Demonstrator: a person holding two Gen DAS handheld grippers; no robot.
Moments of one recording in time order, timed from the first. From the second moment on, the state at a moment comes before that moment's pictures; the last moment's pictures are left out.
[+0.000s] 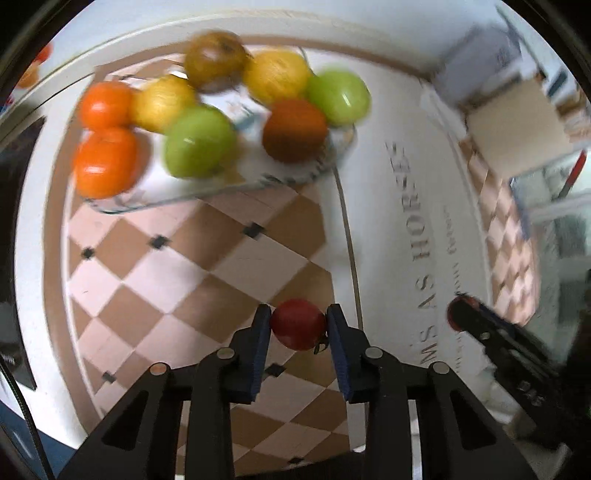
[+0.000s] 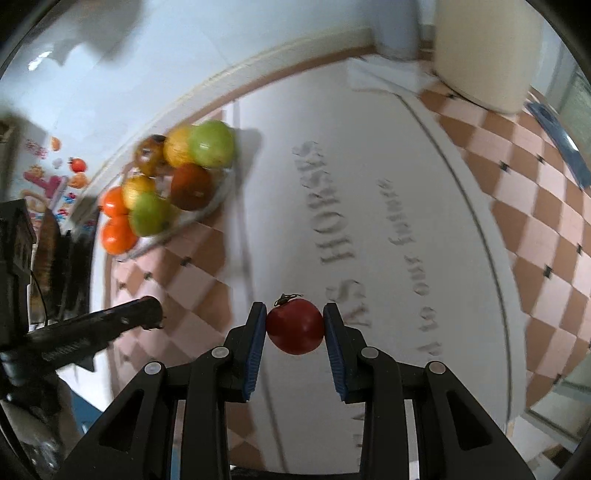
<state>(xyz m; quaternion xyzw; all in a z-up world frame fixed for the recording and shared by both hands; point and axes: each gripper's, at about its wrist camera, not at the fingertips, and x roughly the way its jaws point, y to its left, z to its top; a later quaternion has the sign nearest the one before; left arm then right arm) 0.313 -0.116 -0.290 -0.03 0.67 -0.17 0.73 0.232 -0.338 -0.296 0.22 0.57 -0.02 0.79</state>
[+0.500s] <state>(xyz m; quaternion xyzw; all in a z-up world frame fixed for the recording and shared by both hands) 0.410 -0.041 -0.274 -0.12 0.65 -0.08 0.74 0.365 -0.237 -0.326 0.25 0.56 0.11 0.78</state>
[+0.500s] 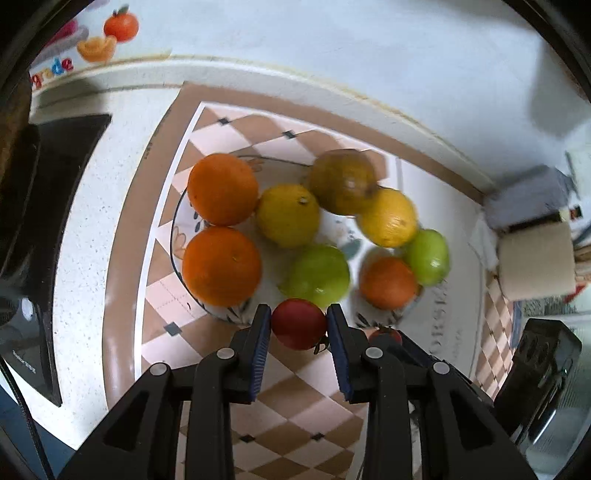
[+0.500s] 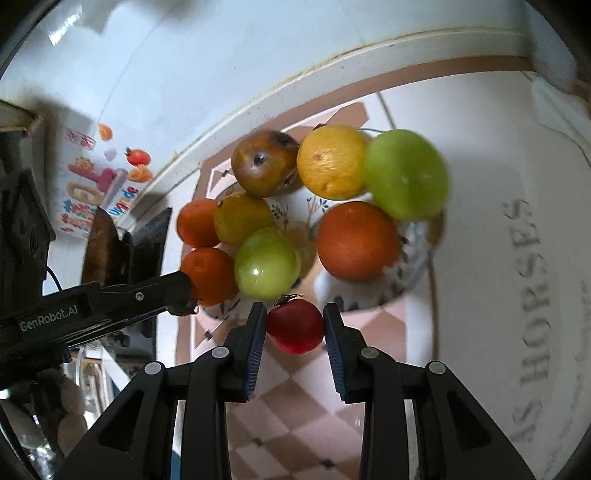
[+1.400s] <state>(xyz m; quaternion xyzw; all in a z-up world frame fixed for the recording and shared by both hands) 0.405 -0.033 -0.265 -0.04 0.63 -0.01 0.77 0.358 -0.245 -0.282 0.10 0.57 0.02 0.82</state>
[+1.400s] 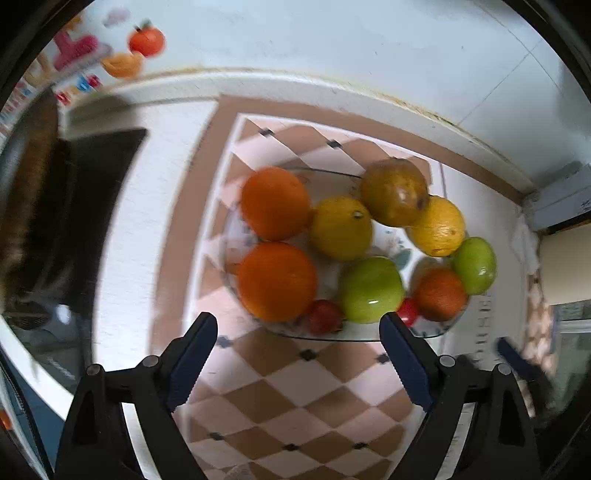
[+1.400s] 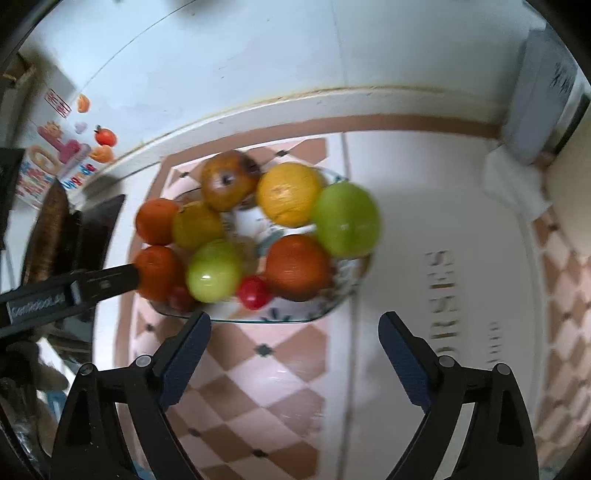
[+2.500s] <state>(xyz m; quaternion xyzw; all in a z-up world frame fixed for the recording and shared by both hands) 0.170 0.003 -0.097 0.01 0.45 -0.03 0.89 0.115 -0.201 -0.086 0.05 0.42 -0.04 0.90</state>
